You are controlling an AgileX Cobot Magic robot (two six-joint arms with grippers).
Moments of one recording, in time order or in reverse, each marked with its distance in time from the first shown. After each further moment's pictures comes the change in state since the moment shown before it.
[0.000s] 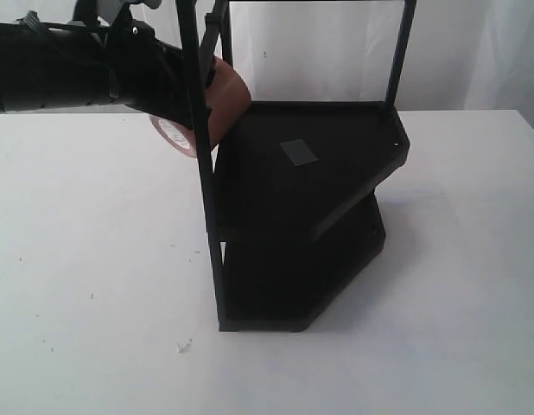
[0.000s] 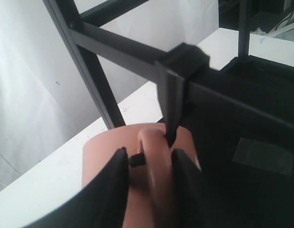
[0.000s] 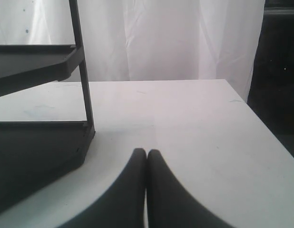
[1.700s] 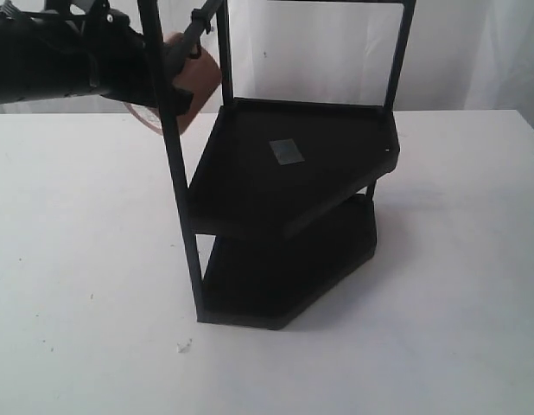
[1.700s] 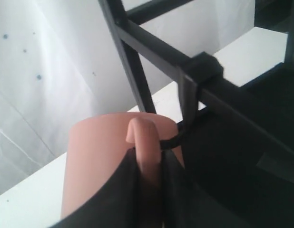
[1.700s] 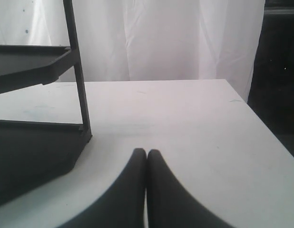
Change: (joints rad) left arm -0.003 -0.065 0.017 0.005 -0.126 -0.042; right arm 0.000 0.000 0.000 0.000 0.000 0.002
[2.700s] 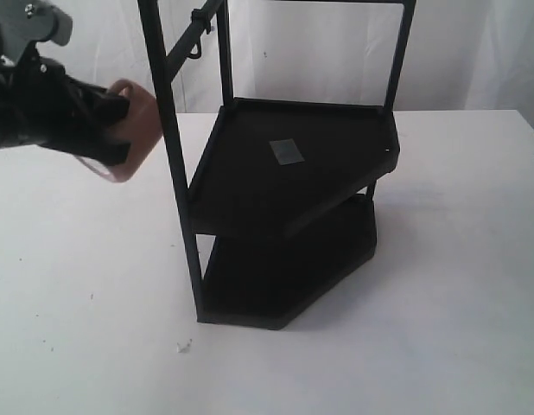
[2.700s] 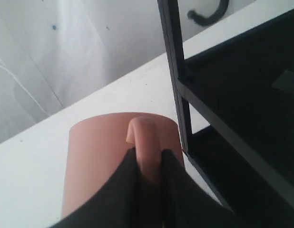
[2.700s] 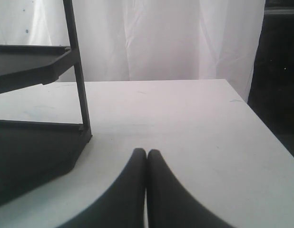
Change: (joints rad) left arm 0.153 -0.142 0.245 -0.005 0.116 0.027; right arm 0.000 0.000 0.000 0.000 0.000 0.000
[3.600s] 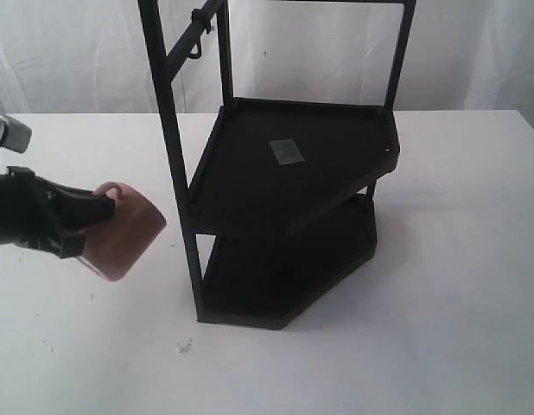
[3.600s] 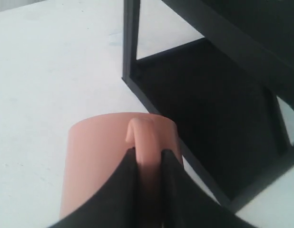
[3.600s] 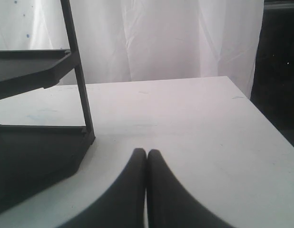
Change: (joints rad) left arm 0.271 0.116 0.236 -0.057 0.451 0.108; right arm 0.000 0.000 0.000 0.000 0.000 0.037
